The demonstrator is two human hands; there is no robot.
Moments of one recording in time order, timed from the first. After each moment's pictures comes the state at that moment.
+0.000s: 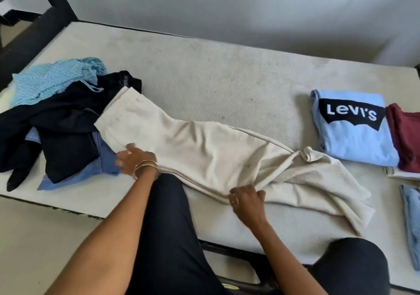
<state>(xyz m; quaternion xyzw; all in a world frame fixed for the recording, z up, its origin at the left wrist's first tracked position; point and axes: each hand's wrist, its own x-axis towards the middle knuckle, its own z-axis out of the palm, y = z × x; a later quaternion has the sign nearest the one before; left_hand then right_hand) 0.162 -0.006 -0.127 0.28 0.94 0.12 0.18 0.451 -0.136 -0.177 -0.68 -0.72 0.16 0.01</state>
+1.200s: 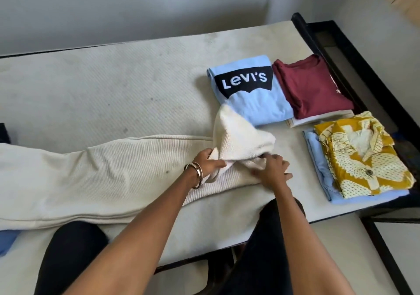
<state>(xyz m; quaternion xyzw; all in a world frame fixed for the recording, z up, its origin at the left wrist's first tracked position) 0.546 -0.038 -0.145 0.55 0.51 0.08 0.65 0.739 -0.152 -0.158 -0.91 -0.27 0.30 0.09</state>
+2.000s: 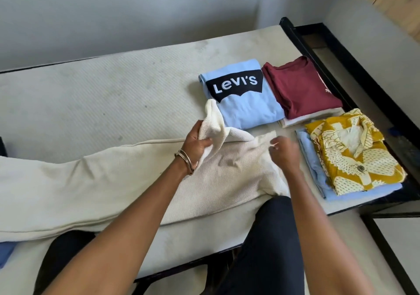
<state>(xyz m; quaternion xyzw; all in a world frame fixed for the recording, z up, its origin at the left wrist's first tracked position) 0.564 -0.017 -0.082 0.53 0.40 0.28 0.69 0.784 -0.138 -0.115 -0.91 -0.31 0.19 0.22</state>
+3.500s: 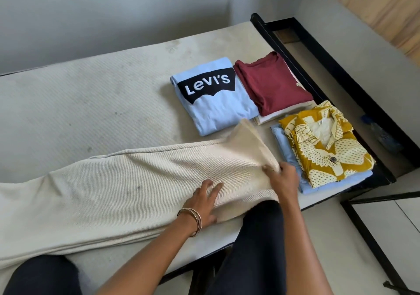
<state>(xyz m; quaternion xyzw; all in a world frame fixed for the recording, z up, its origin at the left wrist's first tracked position) 0.567 -0.134 -0.168 0.90 0.29 -0.20 0.25 0.796 -0.221 -0.141 -0.92 -0.14 0.22 0.30</state>
